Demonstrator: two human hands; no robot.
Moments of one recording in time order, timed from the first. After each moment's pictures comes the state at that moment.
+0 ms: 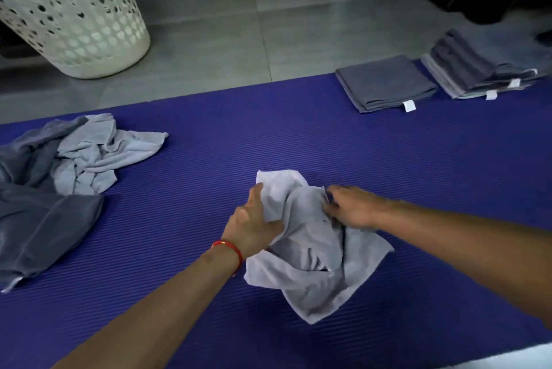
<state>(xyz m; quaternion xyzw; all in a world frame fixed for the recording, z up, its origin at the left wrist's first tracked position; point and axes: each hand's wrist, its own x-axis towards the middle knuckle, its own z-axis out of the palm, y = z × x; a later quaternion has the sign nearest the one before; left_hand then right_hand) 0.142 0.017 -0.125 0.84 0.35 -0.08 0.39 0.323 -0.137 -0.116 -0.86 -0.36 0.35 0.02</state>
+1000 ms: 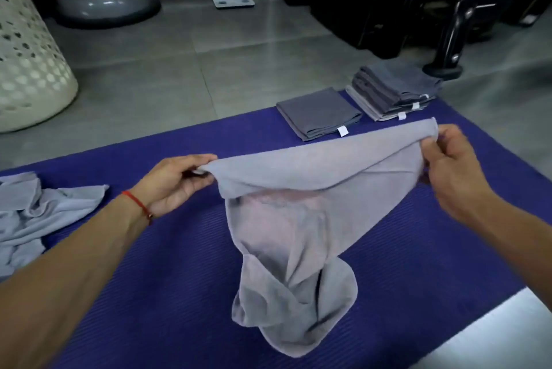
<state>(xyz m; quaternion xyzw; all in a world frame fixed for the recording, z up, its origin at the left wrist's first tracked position) 0.233 0.141 -0.054 0.50 0.24 0.03 0.83 0.384 -0.281 0.005 -0.83 -0.05 -0.01 0.56</state>
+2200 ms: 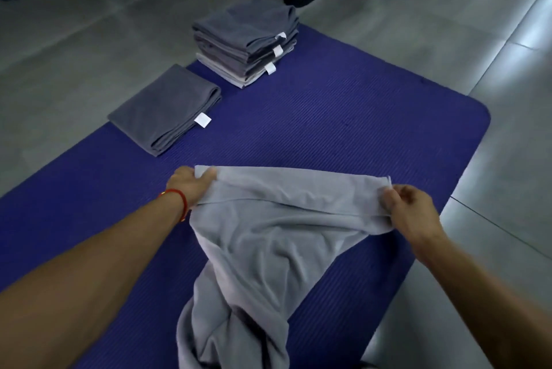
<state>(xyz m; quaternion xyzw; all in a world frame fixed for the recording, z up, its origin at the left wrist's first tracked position) 0.505 -0.091 -0.183 0.89 0.26 -0.17 0.34 0.414 -0.500 -0.181 -0.82 0.30 0.07 0.49</state>
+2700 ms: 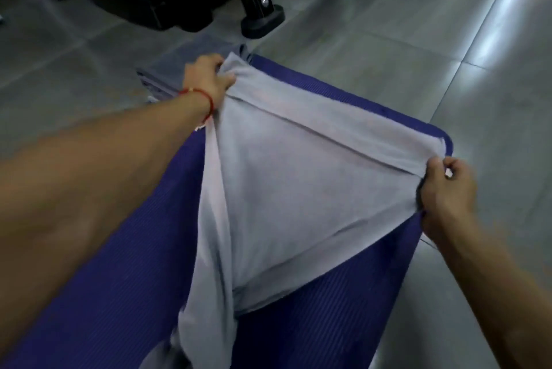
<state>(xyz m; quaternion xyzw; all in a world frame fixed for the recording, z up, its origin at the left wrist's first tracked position) 0.730 -0.269 -0.050 0.96 -0.02 0.06 0.27 0.516 -0.607 -0.152 -0.71 0.41 -0.22 0.53</state>
